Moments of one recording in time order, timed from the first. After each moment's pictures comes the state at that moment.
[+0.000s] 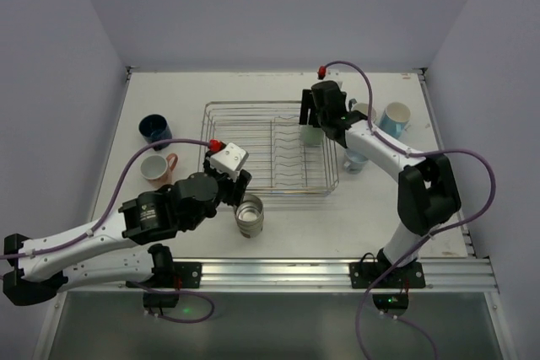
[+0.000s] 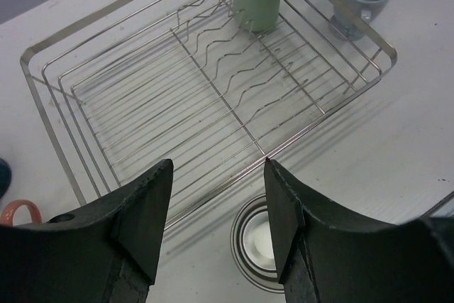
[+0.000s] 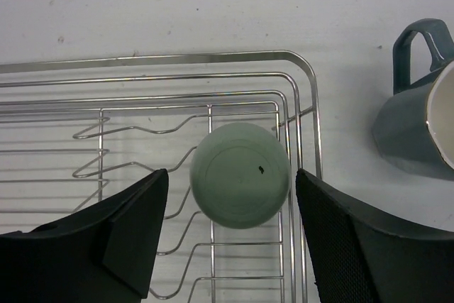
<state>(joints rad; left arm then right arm) -1.20 0.84 0.91 -0.47 -0.62 -0.18 0.48 1.69 1.27 -0.22 0.35 0.37</state>
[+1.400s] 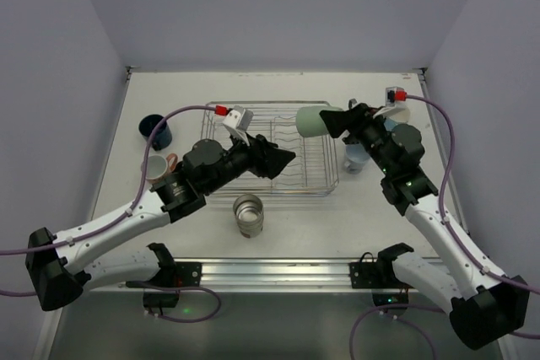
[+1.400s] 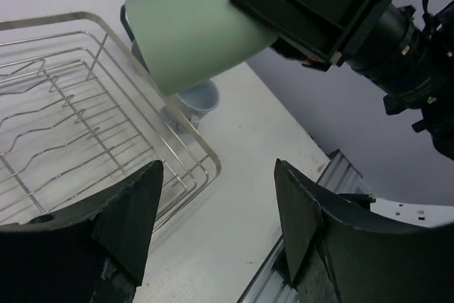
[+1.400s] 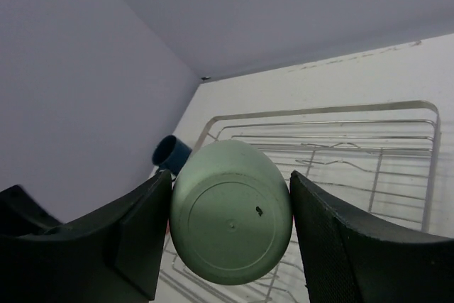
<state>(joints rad) -0.93 1.05 0.88 0.10 -0.05 -0.54 0.38 0.94 0.78 0.18 -0.09 0.63</state>
